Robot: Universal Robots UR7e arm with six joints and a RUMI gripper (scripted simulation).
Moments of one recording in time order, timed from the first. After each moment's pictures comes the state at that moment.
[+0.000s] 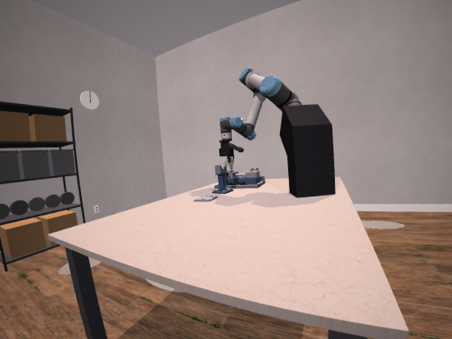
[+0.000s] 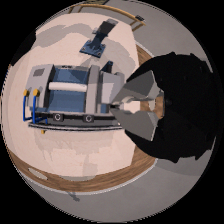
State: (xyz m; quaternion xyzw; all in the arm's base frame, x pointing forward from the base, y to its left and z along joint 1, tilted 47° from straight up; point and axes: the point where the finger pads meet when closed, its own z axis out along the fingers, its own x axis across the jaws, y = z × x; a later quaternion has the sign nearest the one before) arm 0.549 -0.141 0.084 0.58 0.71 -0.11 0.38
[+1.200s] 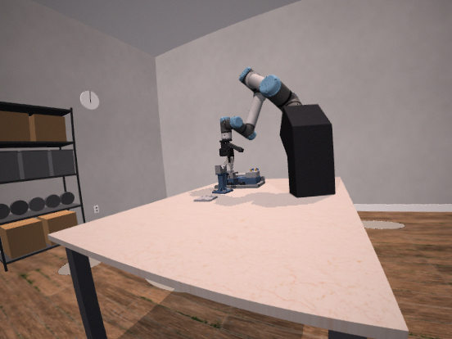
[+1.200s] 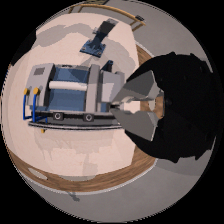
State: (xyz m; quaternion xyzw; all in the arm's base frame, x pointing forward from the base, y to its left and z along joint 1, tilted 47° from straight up) arm 0.549 -0.143 0.085 0.58 0.71 -0.11 0.38
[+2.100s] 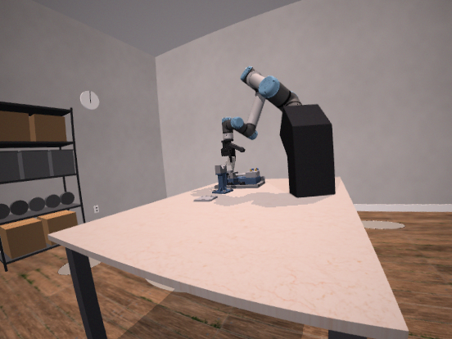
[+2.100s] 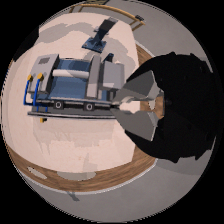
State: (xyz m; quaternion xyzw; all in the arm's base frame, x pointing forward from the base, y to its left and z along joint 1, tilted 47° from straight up) arm 0.550 -0.163 0.104 0.58 0.71 -0.11 0.38
